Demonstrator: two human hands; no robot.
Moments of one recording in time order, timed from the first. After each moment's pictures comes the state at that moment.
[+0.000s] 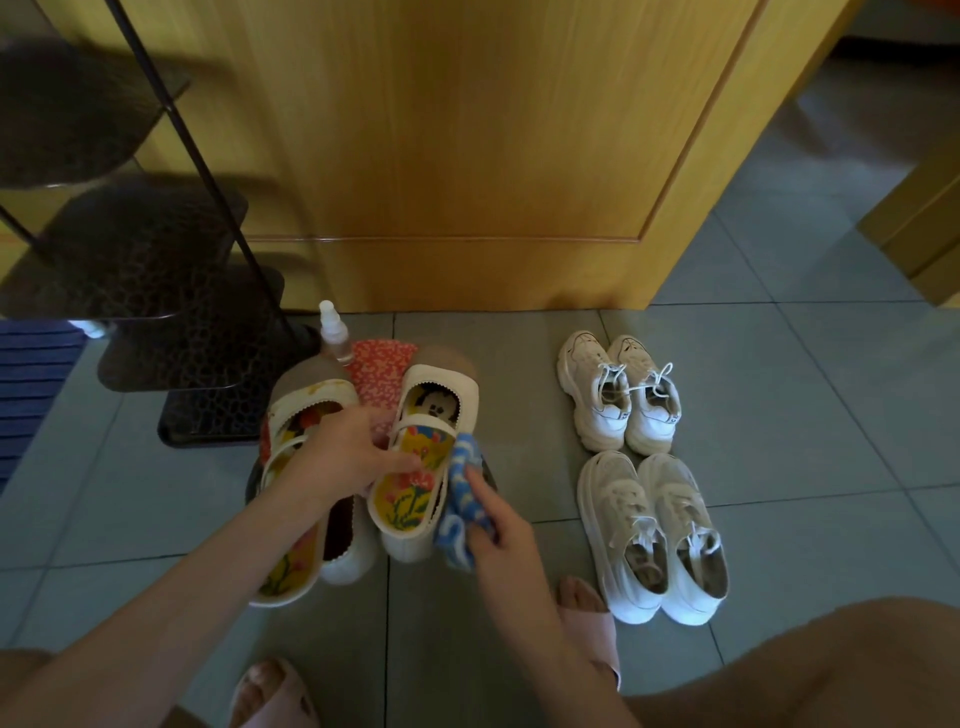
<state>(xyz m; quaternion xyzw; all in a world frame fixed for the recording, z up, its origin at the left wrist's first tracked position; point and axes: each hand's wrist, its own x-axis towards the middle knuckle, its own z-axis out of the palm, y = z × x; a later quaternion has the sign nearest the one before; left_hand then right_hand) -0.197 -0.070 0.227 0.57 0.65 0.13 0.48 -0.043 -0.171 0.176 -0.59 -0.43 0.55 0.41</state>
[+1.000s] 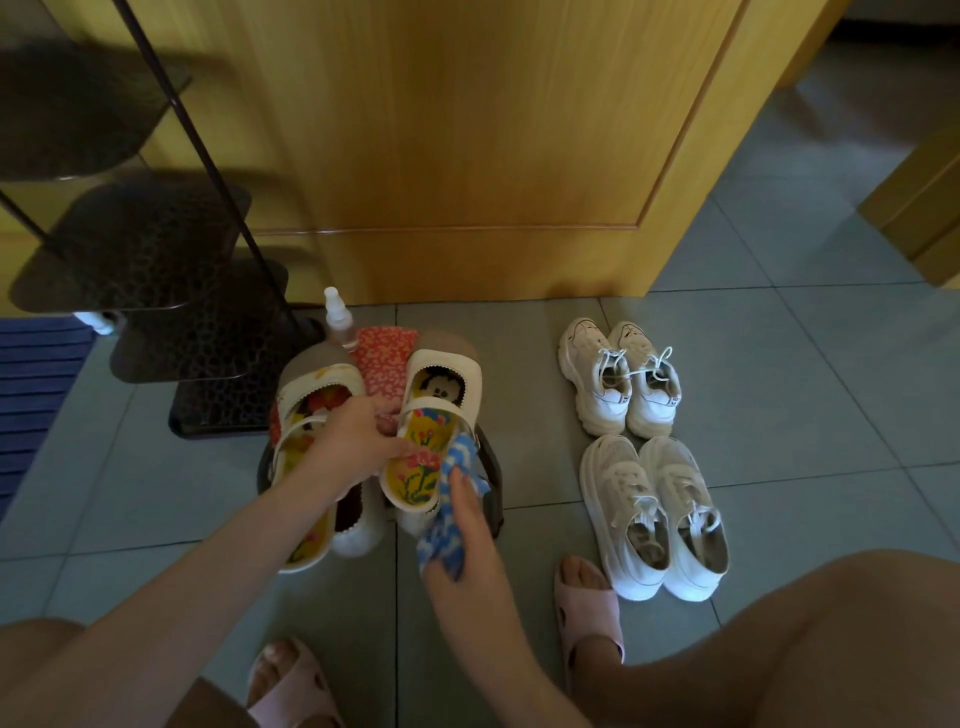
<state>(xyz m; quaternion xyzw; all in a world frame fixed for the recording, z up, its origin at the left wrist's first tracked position) -0.192 -0.084 0.229 0.53 0.64 0.18 0.52 -0.078 -0.204 0.183 -0.56 -0.45 0.57 0.40</state>
